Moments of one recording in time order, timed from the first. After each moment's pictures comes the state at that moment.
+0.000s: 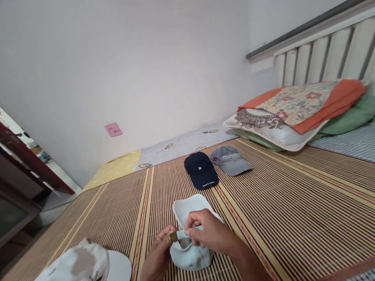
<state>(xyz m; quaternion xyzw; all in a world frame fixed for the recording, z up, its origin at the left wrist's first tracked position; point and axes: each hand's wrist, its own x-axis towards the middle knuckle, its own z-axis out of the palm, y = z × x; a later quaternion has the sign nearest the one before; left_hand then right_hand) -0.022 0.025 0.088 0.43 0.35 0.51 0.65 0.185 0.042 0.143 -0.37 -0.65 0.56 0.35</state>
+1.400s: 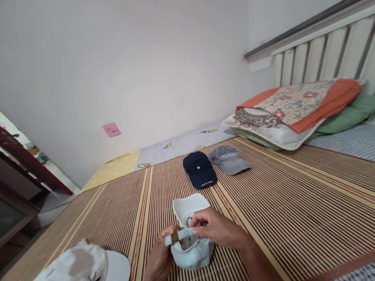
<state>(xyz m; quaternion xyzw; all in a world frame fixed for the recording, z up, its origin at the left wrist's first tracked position) -0.005 0.025 0.095 0.39 0.36 0.53 0.66 0.211 0.052 0.139 -0.34 -0.71 0.53 0.34</state>
